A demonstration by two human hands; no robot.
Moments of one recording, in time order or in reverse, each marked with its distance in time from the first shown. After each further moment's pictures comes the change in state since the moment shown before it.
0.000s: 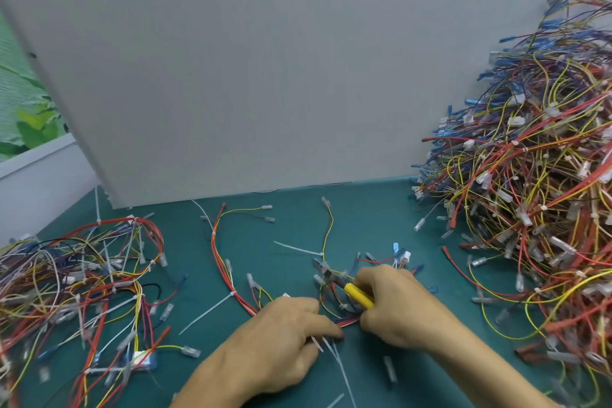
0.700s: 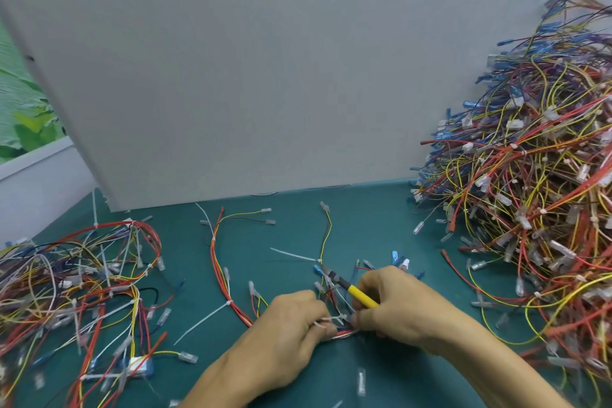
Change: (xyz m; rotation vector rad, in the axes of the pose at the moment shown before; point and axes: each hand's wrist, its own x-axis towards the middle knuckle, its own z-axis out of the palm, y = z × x) left_hand 0.009 -0.001 0.007 -0.091 0.087 -0.118; right_hand -0.001 0.001 -0.010 0.211 -0.092 0.035
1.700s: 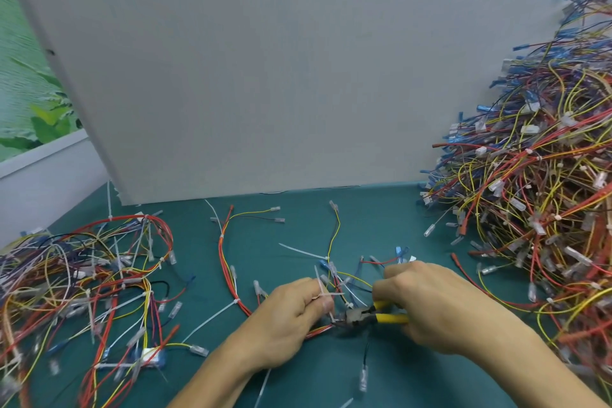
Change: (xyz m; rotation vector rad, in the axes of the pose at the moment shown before) left_hand 0.003 -0.007 -0.010 -0.242 -0.008 -0.161; right_hand -0.011 0.006 -0.023 -0.778 0.073 -0.431
